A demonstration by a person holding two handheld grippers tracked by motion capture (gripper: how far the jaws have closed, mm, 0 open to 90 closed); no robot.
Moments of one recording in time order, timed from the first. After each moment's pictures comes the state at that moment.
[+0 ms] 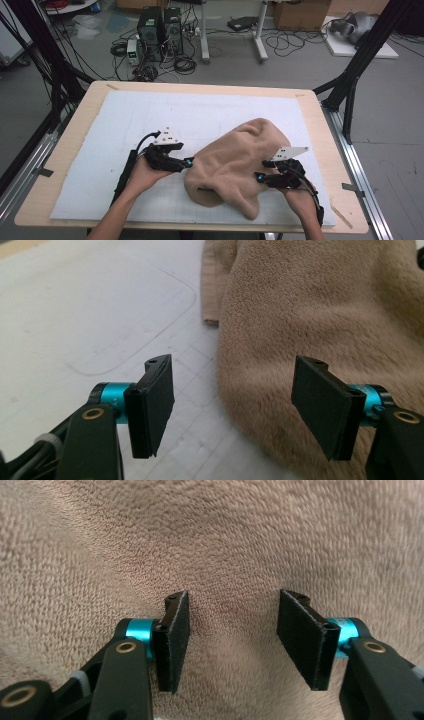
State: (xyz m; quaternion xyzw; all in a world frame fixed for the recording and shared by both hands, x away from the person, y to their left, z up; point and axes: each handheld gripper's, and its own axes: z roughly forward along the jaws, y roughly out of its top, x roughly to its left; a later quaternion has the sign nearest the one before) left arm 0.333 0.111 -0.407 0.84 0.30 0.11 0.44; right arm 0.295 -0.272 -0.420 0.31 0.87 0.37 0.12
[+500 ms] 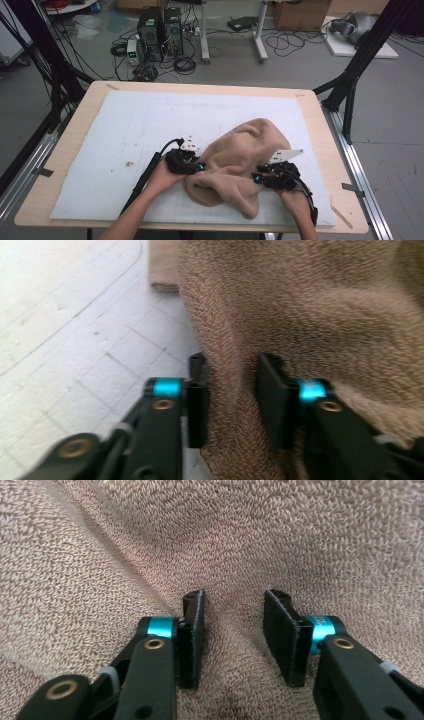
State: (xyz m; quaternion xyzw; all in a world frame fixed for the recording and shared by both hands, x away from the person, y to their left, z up) left arm 0.340 0.070 -0.440 0.88 0.26 0.08 0.39; right arm 0.300 -0.268 -0.440 0.31 0.87 0.38 0.09
